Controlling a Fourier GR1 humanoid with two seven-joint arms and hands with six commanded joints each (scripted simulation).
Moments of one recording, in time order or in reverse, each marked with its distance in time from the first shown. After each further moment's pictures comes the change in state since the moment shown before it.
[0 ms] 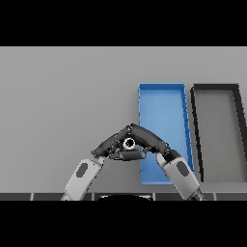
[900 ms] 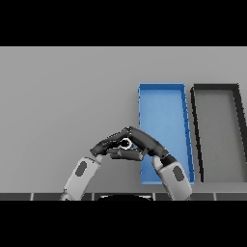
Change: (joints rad) left arm -0.006 -0.002 0.044 0.025 -0.100 -0.101 0.006; right arm 0.079 0.144 -0.032 -0.026 0.075 0.042 0.028
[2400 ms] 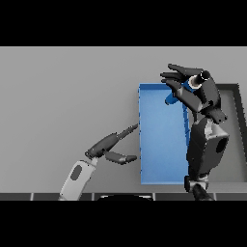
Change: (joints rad) left arm 0.064 0.028 0.010 -0.062 0.015 0.033 0.145; right arm -0.463 -0.120 -0.647 0.057 -0.275 -0.188 0.265
